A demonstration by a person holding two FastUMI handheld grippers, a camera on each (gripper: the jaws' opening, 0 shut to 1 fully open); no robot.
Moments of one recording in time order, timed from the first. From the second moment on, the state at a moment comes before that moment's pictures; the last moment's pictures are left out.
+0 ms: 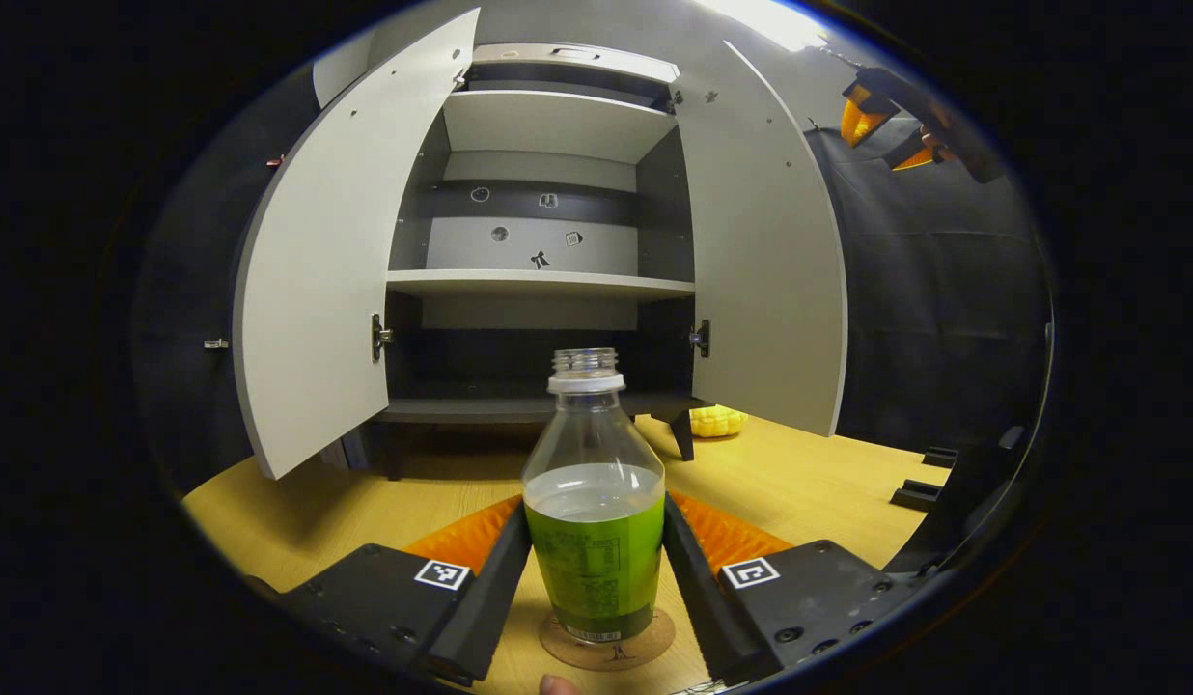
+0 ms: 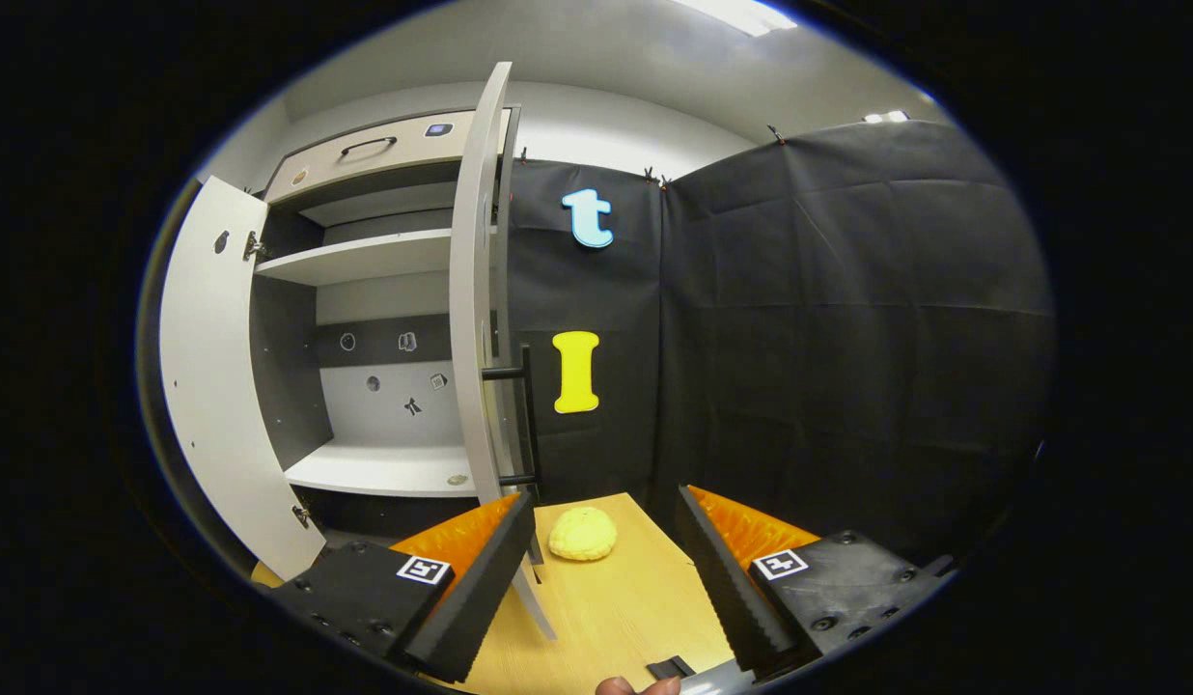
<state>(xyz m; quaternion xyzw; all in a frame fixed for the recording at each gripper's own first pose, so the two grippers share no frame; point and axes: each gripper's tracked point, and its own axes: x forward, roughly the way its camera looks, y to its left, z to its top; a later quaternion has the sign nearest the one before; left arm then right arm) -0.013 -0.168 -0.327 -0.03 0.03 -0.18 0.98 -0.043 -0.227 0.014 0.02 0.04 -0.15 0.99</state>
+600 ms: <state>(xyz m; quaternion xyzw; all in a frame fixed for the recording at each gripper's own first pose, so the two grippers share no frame) -0.024 -0.175 -0.335 -0.02 0.05 -0.20 0.98 -0.053 -0.229 0.010 0.04 0.04 -0.15 0.99</state>
